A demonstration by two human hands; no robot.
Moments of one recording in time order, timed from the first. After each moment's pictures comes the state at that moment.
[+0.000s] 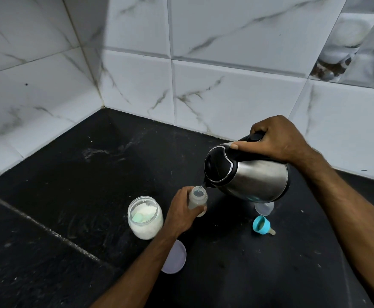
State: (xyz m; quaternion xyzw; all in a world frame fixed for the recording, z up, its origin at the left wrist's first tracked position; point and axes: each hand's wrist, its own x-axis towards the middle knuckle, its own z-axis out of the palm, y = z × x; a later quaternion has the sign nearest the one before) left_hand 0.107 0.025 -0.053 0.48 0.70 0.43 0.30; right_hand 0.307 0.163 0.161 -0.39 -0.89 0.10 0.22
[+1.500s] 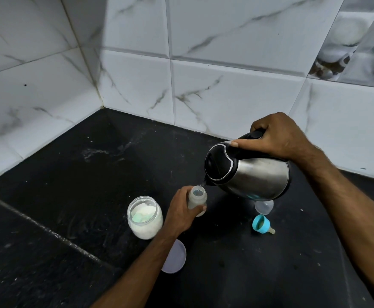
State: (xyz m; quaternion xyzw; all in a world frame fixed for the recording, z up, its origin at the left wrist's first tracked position) left_hand 0.107 0.025 -0.050 0.49 0.70 0.42 0.29; right_hand 0.309 0.162 0.165 -0.40 -0.88 0.12 0.23
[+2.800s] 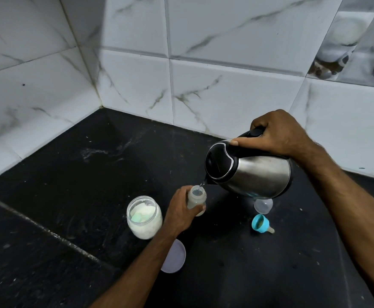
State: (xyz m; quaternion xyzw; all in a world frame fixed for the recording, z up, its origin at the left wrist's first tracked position) left_hand 0.106 0.027 -0.053 0.49 0.70 0.42 0.30; right_hand 0.310 0.169 0.167 -0.39 -0.88 0.11 0.23
